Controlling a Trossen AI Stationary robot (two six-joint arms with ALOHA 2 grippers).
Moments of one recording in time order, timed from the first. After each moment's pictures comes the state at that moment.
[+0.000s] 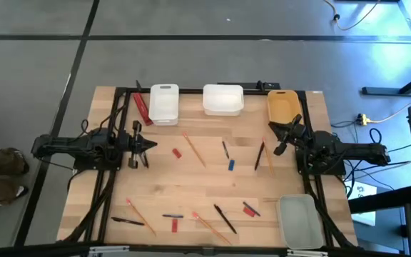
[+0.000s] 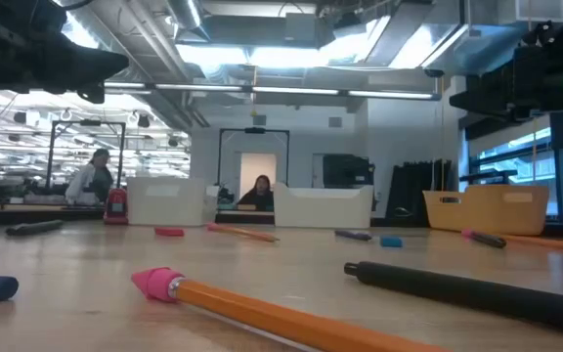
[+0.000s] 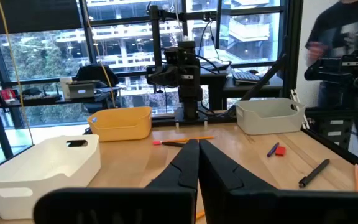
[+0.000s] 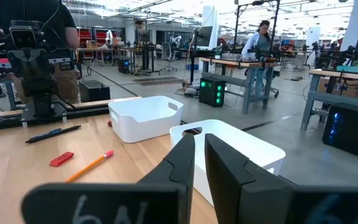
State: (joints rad) left arm 0.00 0.01 0.01 0.10 -0.04 0.06; right arm 0.00 0.00 0.01 0.08 0.56 -0.06
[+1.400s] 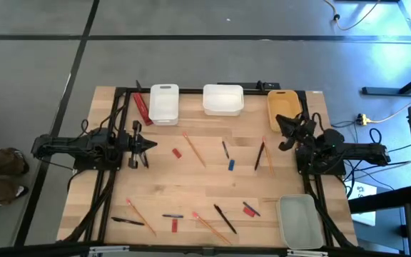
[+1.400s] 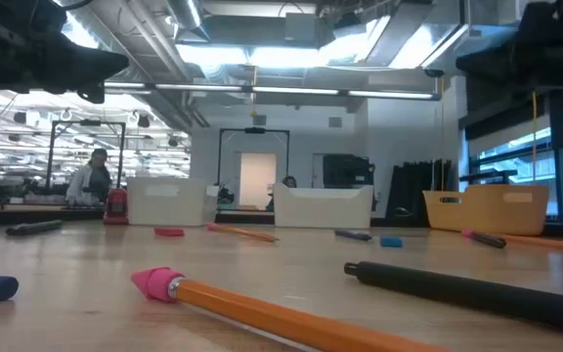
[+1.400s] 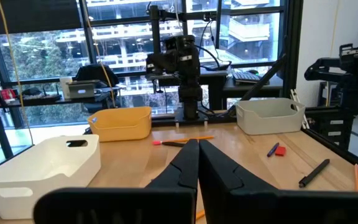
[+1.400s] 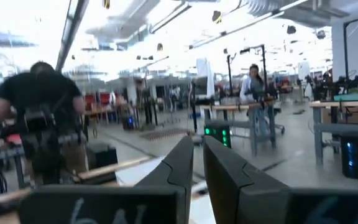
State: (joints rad) left arm 0.00 0.01 0.01 0.10 -0.04 0.06; right arm 0.00 0.00 0.01 0.38 0.56 -0.05
